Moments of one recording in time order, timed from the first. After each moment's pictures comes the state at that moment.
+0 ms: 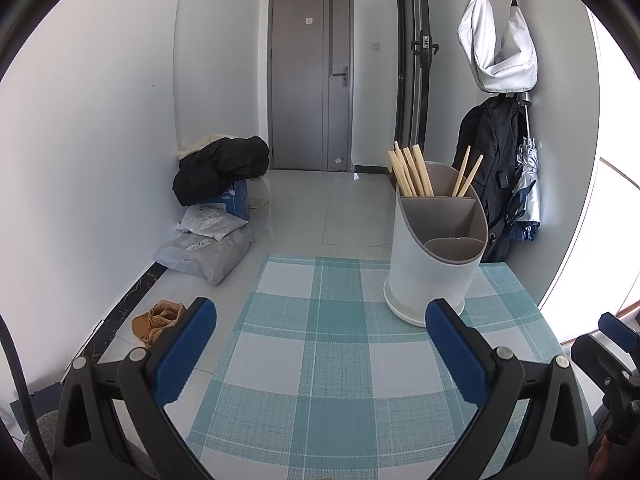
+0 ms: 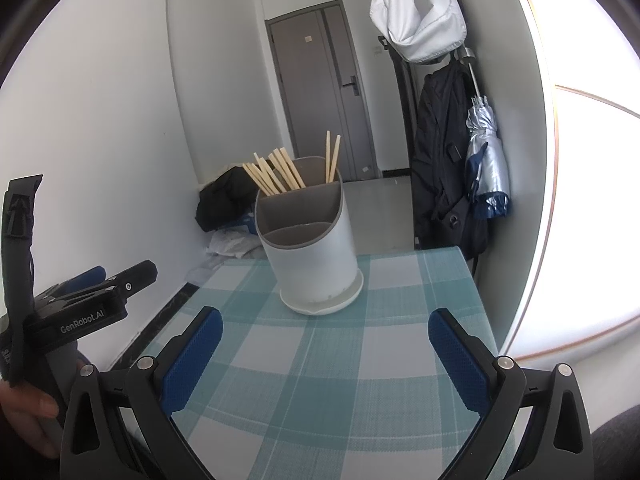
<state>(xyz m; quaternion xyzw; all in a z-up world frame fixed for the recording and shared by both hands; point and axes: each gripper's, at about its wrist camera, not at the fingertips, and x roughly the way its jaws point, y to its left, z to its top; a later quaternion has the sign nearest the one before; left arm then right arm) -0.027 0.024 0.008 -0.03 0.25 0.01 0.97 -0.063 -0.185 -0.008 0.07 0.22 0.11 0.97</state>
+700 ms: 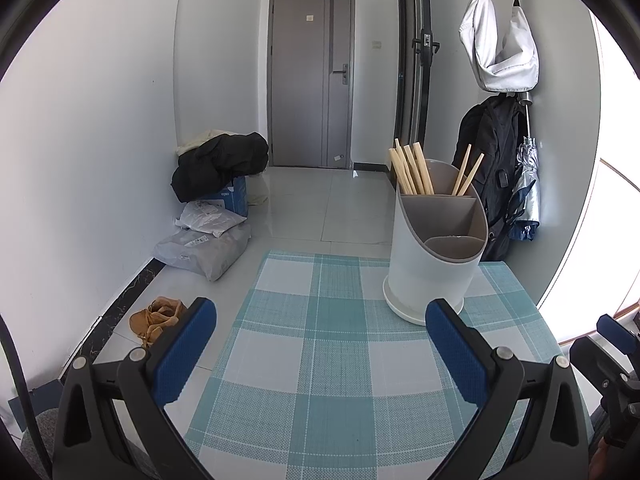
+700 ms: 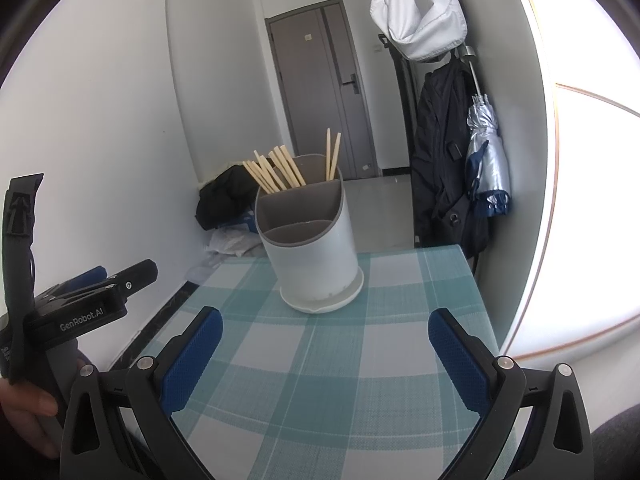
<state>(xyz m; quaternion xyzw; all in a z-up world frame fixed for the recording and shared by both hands) -0.026 0.024 0.008 -0.03 0.25 0.00 0.97 -0.062 -0.184 -0.008 0.07 0.22 0.11 0.97</state>
